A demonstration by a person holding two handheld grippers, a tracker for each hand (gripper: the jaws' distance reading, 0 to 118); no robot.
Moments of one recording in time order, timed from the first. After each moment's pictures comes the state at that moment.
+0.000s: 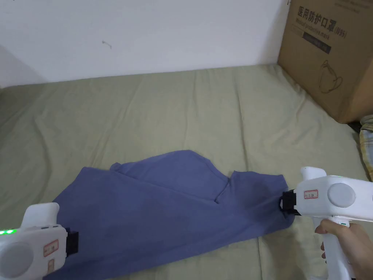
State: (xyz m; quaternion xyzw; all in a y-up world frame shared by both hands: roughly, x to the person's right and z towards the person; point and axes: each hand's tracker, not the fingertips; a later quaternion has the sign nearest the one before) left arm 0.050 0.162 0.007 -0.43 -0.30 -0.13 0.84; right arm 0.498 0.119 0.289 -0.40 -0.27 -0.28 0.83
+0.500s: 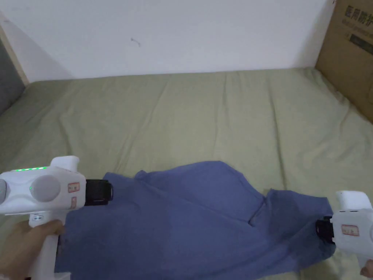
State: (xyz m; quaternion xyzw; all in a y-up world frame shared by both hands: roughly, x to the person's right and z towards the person) left arm 0.108 0.165 -0.139 -0.44 -0.29 -0.11 0.84; right arm 0.483 0.118 0.253 -0.43 -0.29 -0.19 0.83
